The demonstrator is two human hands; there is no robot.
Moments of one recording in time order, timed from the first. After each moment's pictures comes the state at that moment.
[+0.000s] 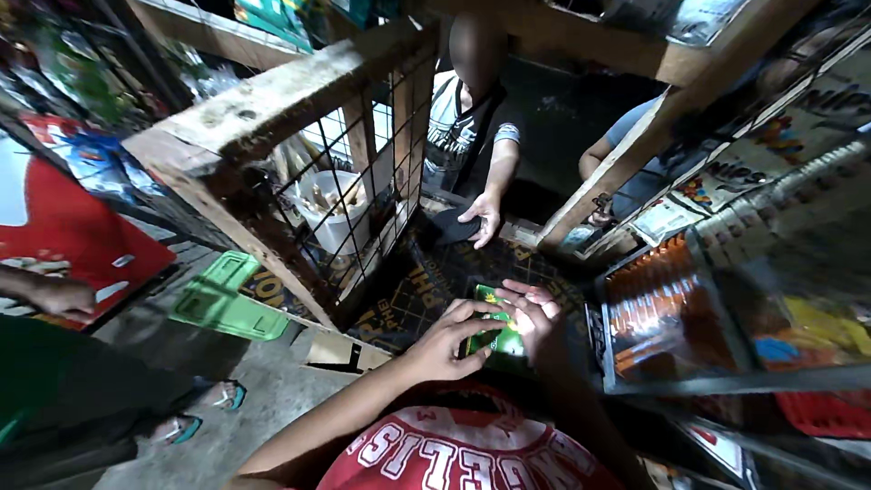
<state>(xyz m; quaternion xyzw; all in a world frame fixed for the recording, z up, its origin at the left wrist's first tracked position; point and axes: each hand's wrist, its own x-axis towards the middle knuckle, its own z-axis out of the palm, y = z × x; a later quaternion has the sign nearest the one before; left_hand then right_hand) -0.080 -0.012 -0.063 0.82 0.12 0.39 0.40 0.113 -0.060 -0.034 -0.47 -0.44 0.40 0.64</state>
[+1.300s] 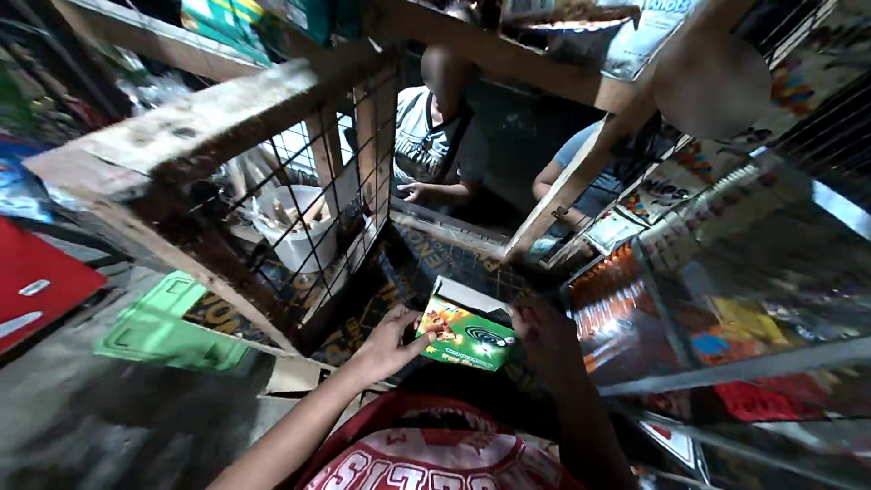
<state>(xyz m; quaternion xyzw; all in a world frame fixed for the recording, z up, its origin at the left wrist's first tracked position) -0.108 0.013 -0.059 0.77 0.39 0.21 0.47 0.148 -0.085 0.021 -0.66 -0.69 -0.01 0.31</state>
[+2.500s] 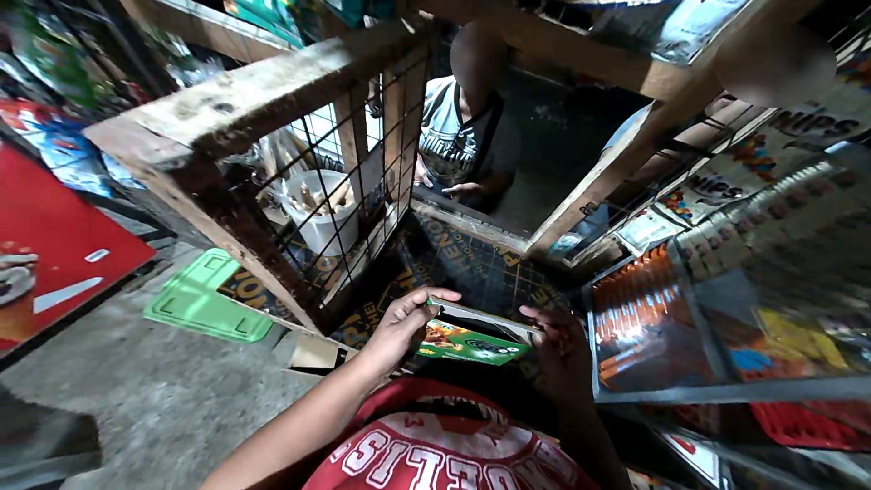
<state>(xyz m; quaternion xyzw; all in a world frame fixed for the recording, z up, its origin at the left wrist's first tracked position) -0.106 -0.008 -0.028 0.57 0.20 0.46 0.66 0.148 -0.097 -0.027 -0.47 -0.62 0.22 0.60</state>
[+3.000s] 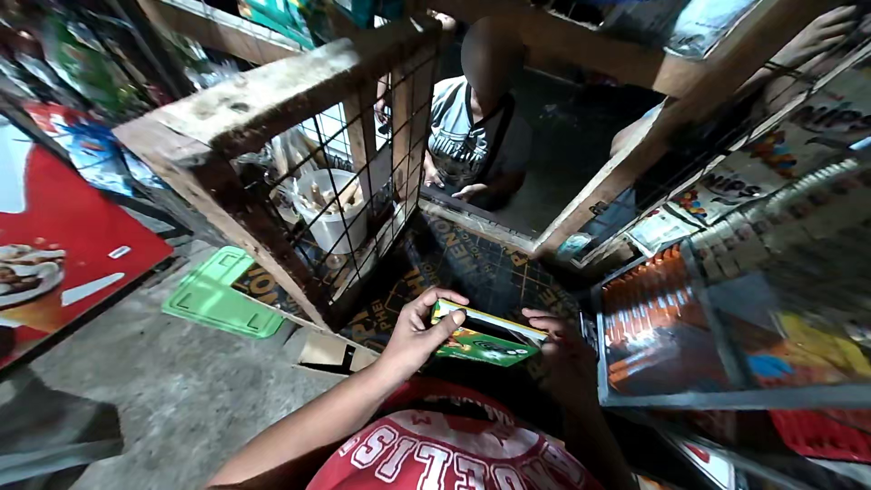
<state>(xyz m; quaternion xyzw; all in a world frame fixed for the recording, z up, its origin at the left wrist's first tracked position) -0.092 -0.023 -0.028 0.56 0.22 0.51 0.62 0.153 -0.096 -0.033 -0.44 -0.65 0.22 0.57</state>
